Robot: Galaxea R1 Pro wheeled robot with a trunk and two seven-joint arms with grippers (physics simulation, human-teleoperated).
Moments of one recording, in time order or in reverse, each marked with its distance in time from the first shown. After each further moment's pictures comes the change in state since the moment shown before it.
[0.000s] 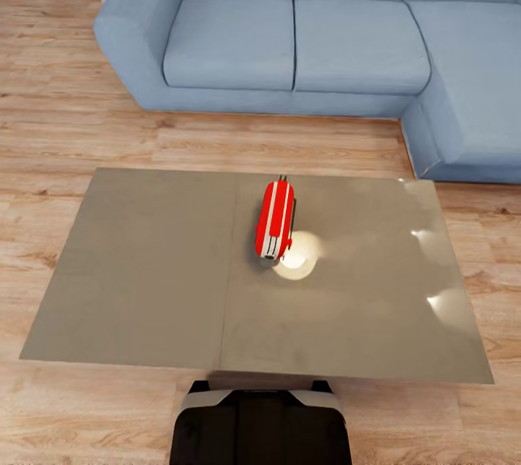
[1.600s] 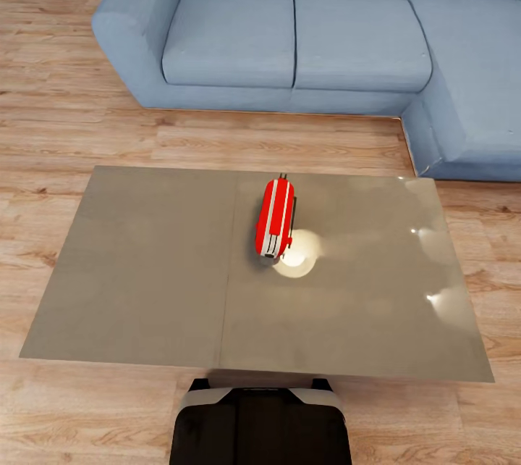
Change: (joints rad) left arm 0.000 -0.001 0.001 -0.001 0.000 -0.001 0.002; right arm 0.000 -0.004 -0.003 0.000 -0.010 -0.002 0.010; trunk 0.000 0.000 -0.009
